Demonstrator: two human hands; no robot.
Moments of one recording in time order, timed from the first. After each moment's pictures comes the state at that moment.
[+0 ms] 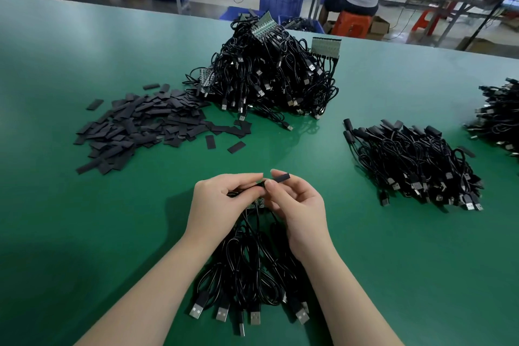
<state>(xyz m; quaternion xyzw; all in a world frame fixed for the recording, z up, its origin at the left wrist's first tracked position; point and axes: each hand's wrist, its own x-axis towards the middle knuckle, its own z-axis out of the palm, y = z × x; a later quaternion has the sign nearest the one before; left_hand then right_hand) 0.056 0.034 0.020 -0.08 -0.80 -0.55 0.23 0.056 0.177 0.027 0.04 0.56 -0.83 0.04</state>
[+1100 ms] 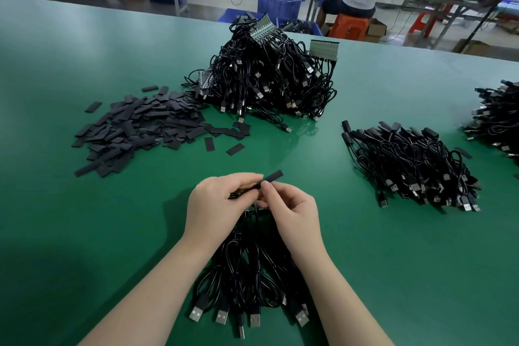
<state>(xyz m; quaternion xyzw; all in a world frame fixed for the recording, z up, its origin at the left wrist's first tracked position) 0.059 0.034 0.026 -0.06 -0.85 -0.48 0.23 0.060 0.172 0.025 -0.03 0.70 -0.72 -0.01</state>
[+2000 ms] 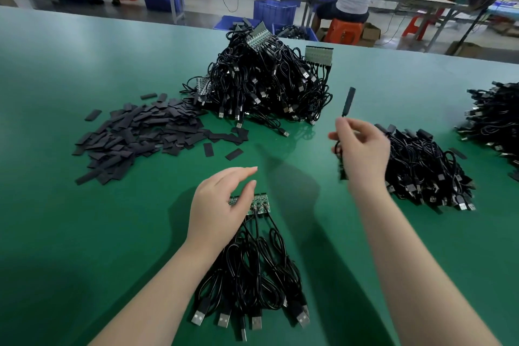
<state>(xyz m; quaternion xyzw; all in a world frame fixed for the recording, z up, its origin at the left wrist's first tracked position) 0.054 0.035 0.017 -0.08 -0.85 -0.43 0.28 -0.018 0.250 0.090 0.09 0.74 -0.63 -0.22</state>
